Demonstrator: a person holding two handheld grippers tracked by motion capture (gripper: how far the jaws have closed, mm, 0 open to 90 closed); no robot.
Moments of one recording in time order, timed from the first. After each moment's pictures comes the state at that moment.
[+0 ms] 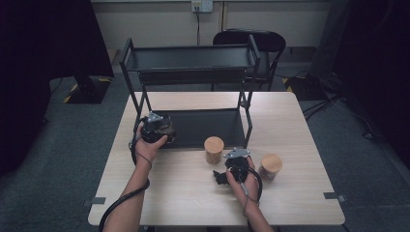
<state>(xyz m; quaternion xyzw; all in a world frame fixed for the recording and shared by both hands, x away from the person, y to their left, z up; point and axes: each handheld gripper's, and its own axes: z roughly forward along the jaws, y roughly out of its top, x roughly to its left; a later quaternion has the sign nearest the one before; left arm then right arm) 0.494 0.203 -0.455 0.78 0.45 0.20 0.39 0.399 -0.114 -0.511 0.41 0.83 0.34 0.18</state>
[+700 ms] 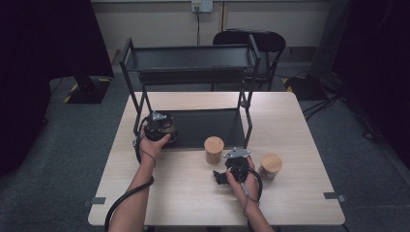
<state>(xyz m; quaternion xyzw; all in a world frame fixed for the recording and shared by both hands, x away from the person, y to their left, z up) 0.507 0.195 -0.465 0.78 0.46 0.20 0.37 0.399 -0.114 -0.511 0.41 0.83 0.34 0.18</state>
